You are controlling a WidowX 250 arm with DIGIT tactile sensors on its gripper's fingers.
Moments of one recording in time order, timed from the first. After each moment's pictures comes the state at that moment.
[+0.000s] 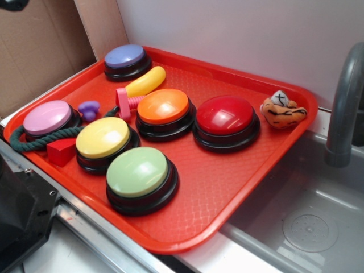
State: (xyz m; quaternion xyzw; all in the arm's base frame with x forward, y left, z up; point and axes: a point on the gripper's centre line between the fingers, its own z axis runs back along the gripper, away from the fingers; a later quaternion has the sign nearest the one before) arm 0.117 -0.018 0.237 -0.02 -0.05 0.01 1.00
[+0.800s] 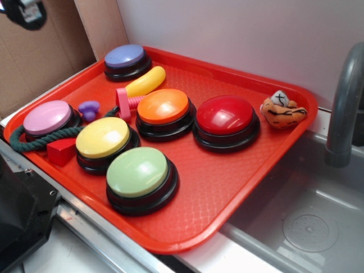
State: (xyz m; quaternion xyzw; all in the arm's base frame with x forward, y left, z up) arm 0.146 0.014 0.204 0.02 -0.05 -0.02 1.00
